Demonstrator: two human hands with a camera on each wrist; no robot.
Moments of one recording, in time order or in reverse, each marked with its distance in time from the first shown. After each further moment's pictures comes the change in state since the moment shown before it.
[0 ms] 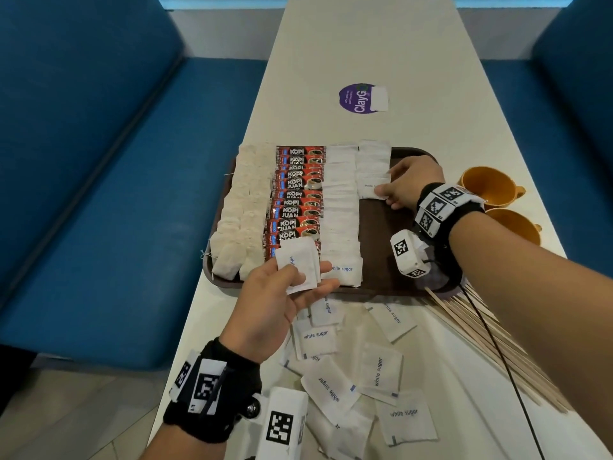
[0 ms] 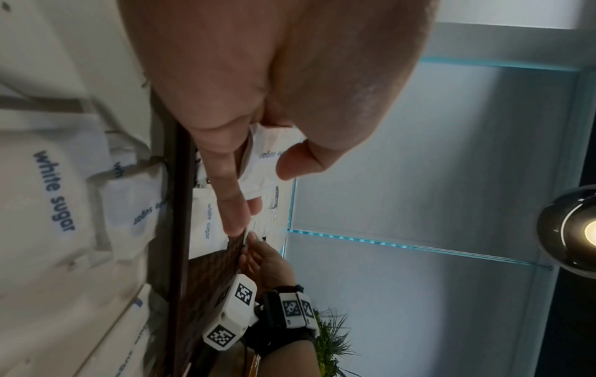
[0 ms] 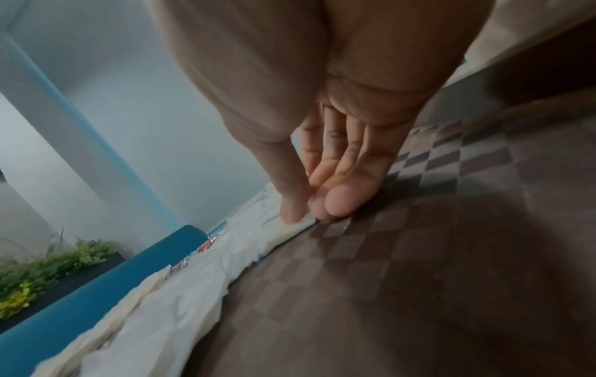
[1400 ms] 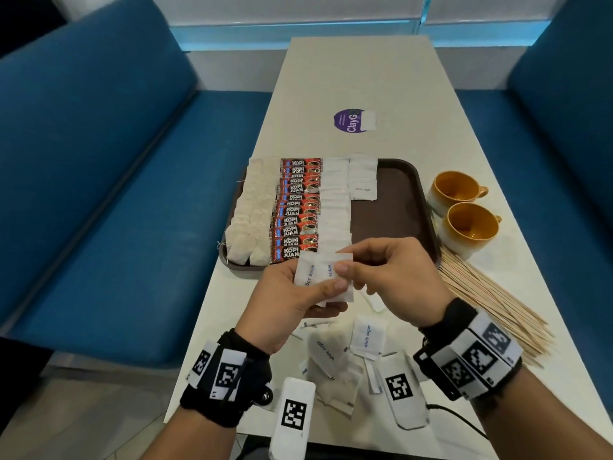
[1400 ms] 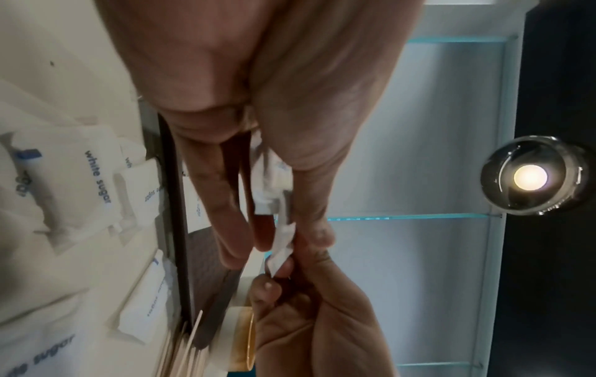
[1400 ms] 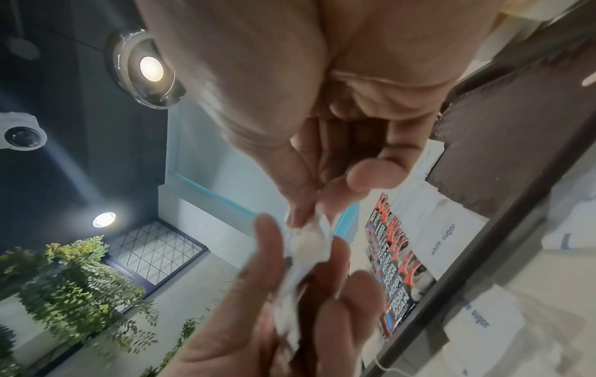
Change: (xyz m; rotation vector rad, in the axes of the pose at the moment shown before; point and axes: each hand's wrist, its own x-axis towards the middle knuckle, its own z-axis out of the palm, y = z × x) left_hand -0.063 -0.008 0.014 0.332 -0.168 0.102; right_hand -0.243 0.028 -0.009 0.325 -0.302 -0.369
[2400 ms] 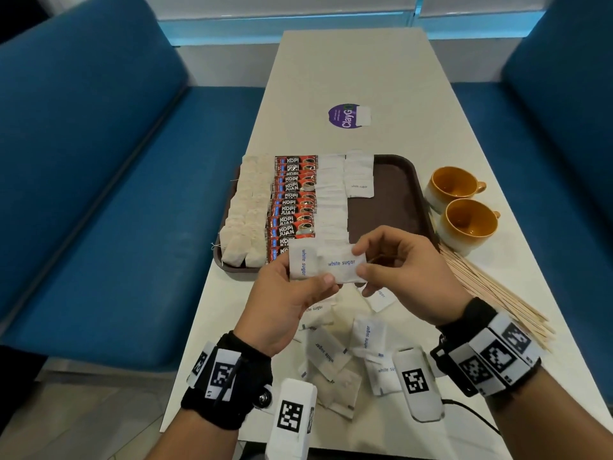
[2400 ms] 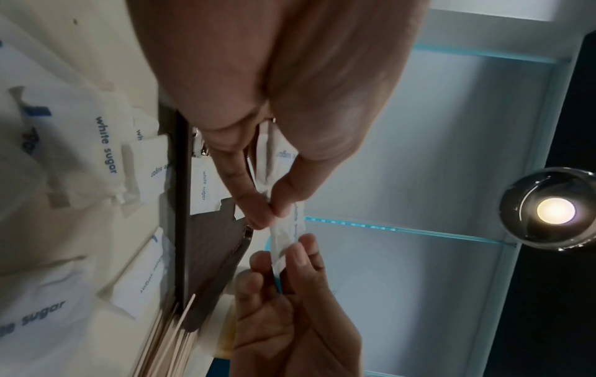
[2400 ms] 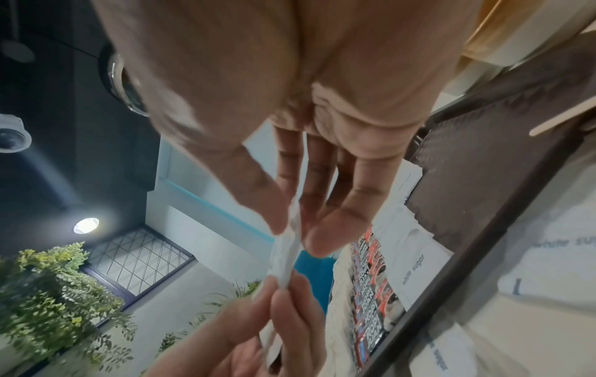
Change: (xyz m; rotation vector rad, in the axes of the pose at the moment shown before) left_hand 0.015 -0.010 -0.002 -0.253 0.067 0.058; right_hand 0.006 0.017 -0.019 0.120 -0.034 -0.039
